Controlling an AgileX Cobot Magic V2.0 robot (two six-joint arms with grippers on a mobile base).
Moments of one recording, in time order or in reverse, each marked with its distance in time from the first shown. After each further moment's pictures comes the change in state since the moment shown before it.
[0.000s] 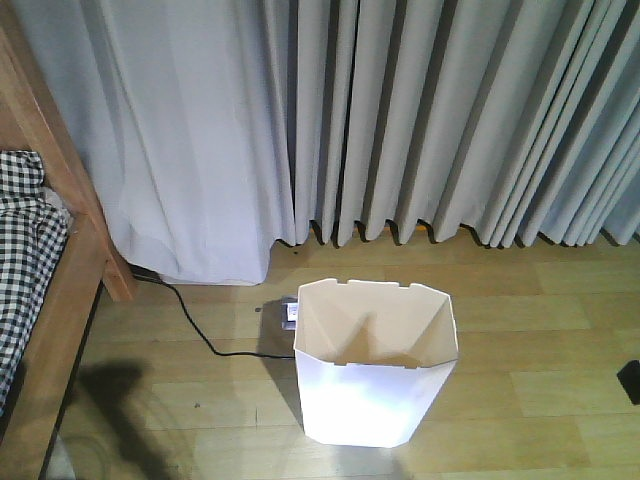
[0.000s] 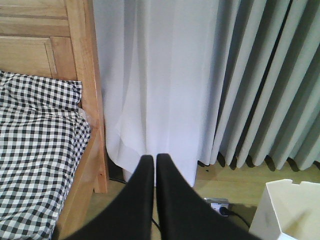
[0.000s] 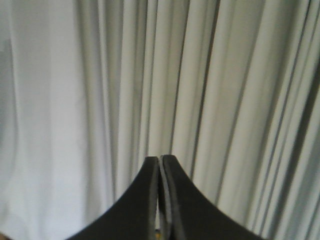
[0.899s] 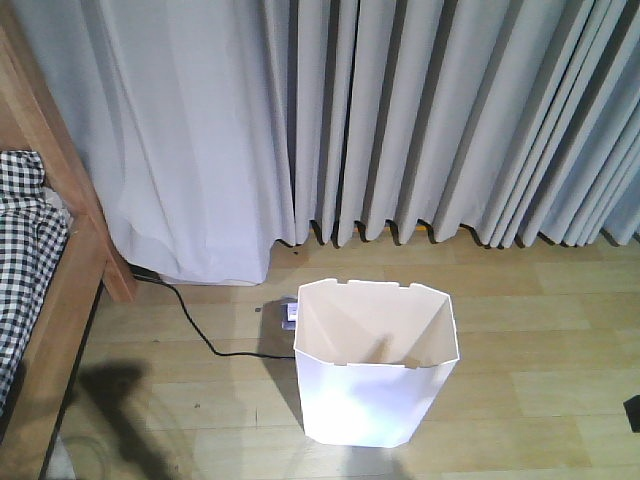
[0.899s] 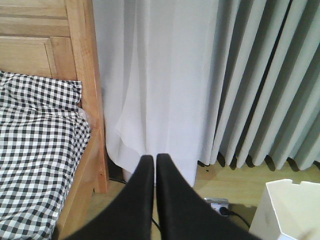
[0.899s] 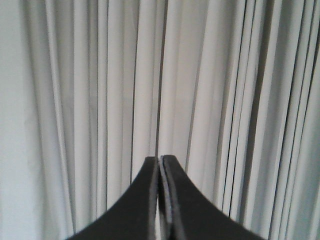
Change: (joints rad) left arm 0.000 0.000 0.000 0.000 0.000 0.000; right arm -0.008 -0.242 0.220 -1.037 -0.168 1.056
